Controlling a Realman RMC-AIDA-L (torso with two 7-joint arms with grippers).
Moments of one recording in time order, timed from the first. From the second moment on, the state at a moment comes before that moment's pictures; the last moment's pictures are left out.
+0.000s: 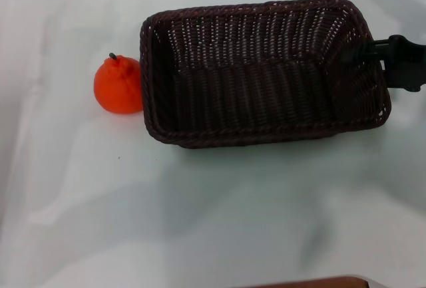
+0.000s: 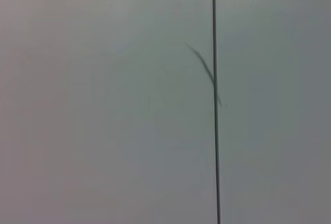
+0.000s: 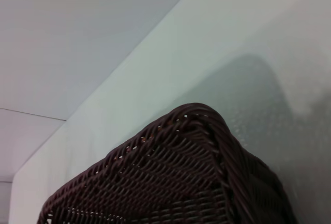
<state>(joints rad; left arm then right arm) -0.33 -2.16 -2.52 -0.14 0.80 -1.39 2.85 0.36 2.09 -0.76 -1.07 0.95 1.47 2.79</state>
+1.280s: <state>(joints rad) -0.33 -2.16 -2.52 -0.13 0.79 -1.39 2.78 0.37 2.00 -0.56 -1.20 0.92 1.80 2.78</state>
